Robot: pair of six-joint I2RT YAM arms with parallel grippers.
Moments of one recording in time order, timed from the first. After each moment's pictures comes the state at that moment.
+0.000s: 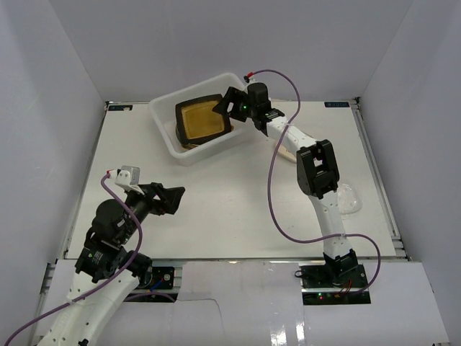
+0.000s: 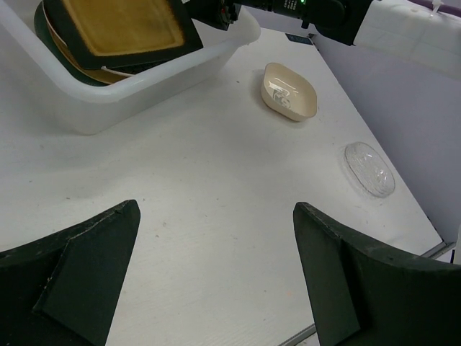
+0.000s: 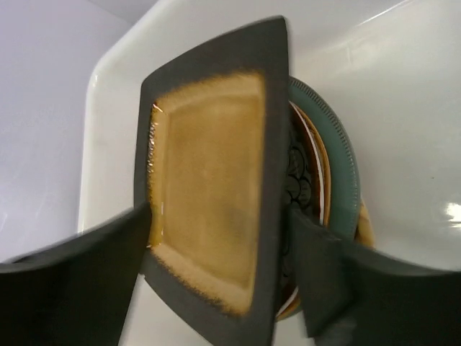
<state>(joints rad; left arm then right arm) -0.44 0.30 0.61 -0.40 0.03 -0.43 0.48 2.39 2.06 0.01 -0.34 0.71</state>
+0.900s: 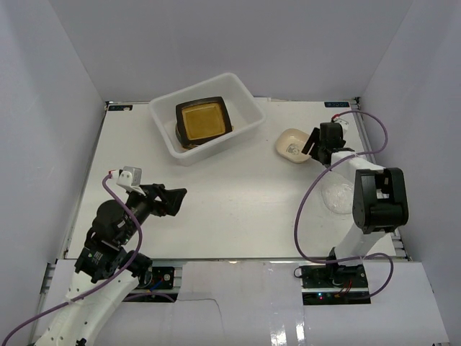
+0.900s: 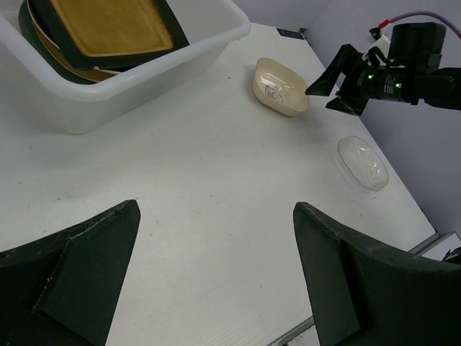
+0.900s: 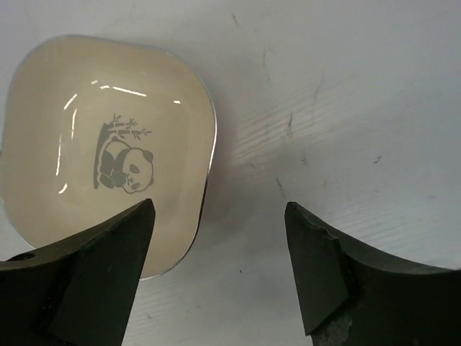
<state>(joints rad) -0.47 0.30 0.61 -0.40 0.03 -0.43 0.09 1.67 1.00 -0.04 0.22 0.43</state>
